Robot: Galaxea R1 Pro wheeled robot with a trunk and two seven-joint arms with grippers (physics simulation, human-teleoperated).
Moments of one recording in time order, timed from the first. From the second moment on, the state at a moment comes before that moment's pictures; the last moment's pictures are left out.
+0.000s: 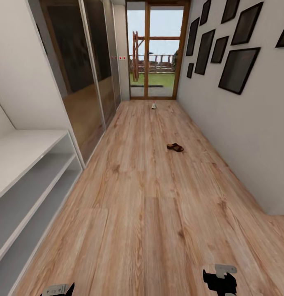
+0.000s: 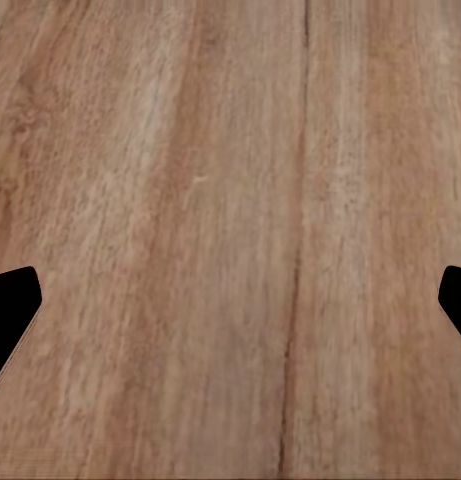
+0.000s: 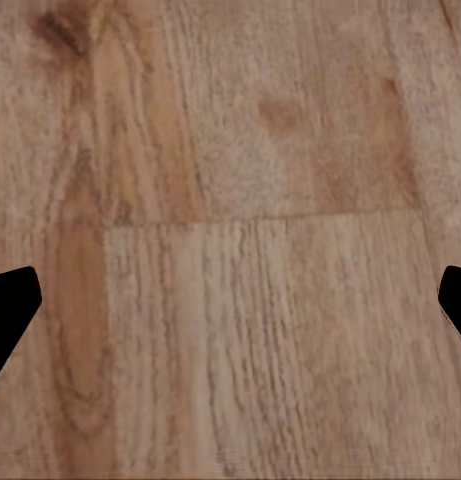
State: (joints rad) left arm -0.28 0.19 0.11 -0.21 0.18 -0.53 -0.28; right arm -0.51 -0.10 -0.15 -0.03 0.13 -0.34 -0.16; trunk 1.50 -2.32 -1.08
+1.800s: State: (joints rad) left arm -0.28 0.19 0.11 -0.21 0.18 -0.53 -0.28; right arm -0.51 -0.10 -0.15 -0.03 0.13 -0.34 -0.17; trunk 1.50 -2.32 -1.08
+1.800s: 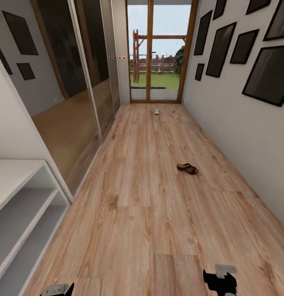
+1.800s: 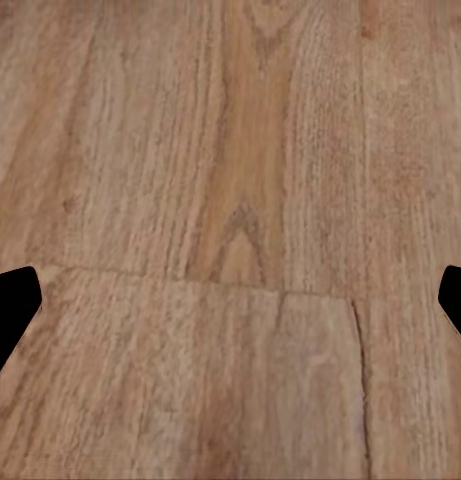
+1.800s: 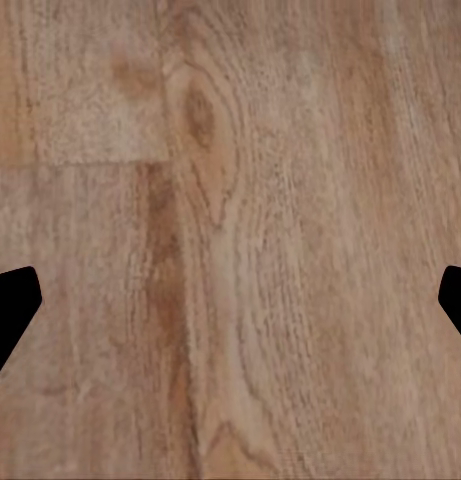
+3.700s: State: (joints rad) left arm -0.28 0.19 0.11 -0.21 0.18 -0.53 -0.28; right arm -0.51 -0.10 -0.15 -0.03 0.14 -0.34 -0.17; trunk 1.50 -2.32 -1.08
